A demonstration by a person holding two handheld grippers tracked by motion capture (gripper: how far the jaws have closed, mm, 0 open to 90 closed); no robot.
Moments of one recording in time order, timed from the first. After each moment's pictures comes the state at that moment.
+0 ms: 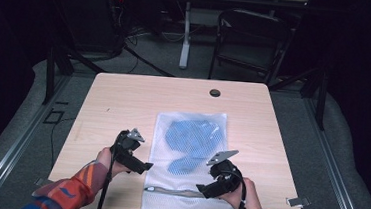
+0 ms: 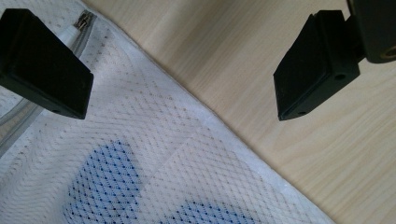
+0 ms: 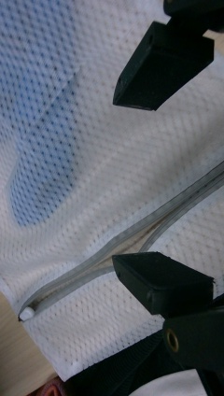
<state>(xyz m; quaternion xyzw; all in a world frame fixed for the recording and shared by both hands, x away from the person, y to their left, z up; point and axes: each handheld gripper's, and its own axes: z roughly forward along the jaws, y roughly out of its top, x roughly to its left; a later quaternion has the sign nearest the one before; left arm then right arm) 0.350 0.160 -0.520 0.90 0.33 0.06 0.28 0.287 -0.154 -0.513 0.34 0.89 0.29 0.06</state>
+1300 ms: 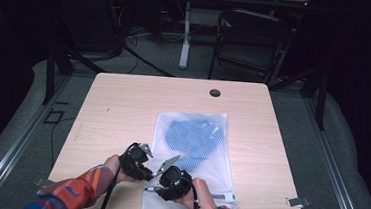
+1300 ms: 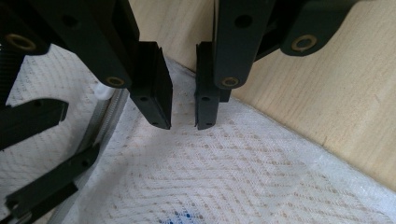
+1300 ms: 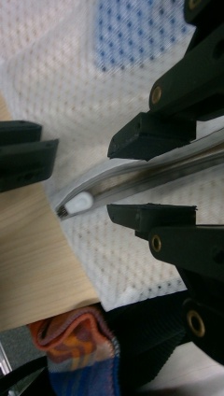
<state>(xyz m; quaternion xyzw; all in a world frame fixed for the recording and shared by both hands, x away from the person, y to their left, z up) 0.345 0.141 -0.554 0.94 0.26 -0.07 0.22 0.287 -0.033 -0.550 0.22 0.93 0.28 0.01</state>
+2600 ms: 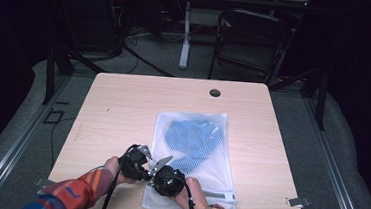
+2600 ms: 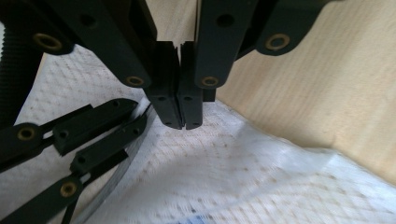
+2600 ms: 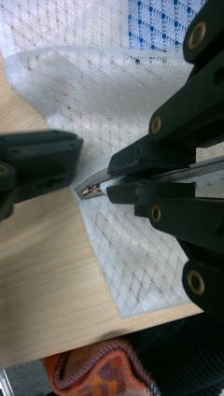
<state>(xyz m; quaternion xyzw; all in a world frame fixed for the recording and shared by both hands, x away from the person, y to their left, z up) 0.338 0.141 -0.556 0.94 0.25 -0.06 0.23 0.293 -0.017 -0.563 0.23 0.93 0.28 0.03</state>
